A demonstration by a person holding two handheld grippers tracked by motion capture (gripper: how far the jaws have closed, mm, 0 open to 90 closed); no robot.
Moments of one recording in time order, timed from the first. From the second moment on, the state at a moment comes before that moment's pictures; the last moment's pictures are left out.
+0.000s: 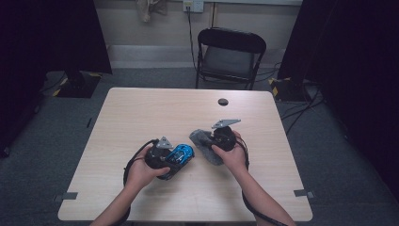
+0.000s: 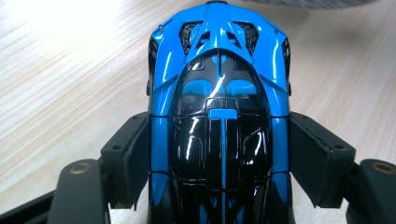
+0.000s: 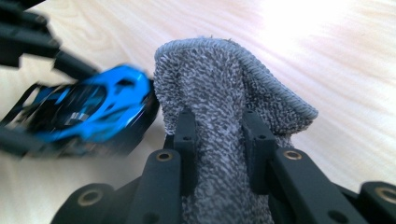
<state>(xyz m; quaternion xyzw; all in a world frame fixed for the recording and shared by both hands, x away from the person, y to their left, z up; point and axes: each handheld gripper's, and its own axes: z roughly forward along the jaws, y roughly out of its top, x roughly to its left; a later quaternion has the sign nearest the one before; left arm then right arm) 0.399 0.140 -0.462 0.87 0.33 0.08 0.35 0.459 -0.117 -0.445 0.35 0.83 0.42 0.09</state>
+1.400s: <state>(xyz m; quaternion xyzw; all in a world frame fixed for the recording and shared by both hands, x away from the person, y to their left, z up) 0.407 0.151 -0.464 0.86 0.36 0.09 0.35 0.436 -0.097 -0.449 0.29 0.86 0.42 0.05</state>
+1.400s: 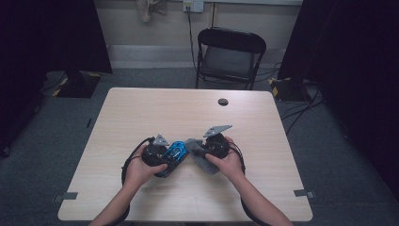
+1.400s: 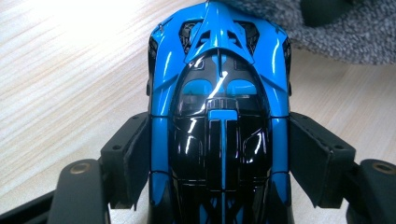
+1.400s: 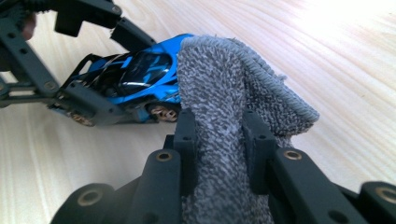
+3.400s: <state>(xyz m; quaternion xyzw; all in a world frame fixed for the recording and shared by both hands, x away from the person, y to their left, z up) 0.405 0.145 -0.466 0.86 0.35 0.09 0.35 0.451 -0.094 -0.444 0.30 0.86 0.42 0.05</state>
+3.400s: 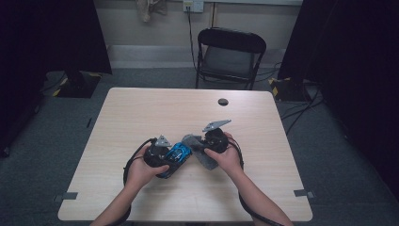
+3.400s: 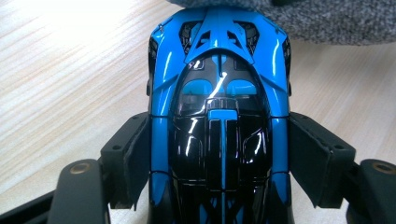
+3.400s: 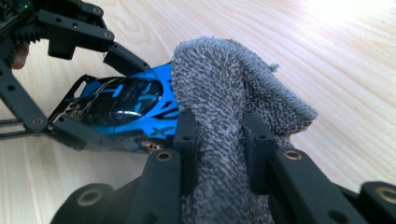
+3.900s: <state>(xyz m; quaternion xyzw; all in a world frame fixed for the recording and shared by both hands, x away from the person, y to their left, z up) 0.406 0.148 -0.465 0.86 0.35 0.09 0.35 0.437 -0.101 -0.446 0.29 0.86 0.42 0.04</state>
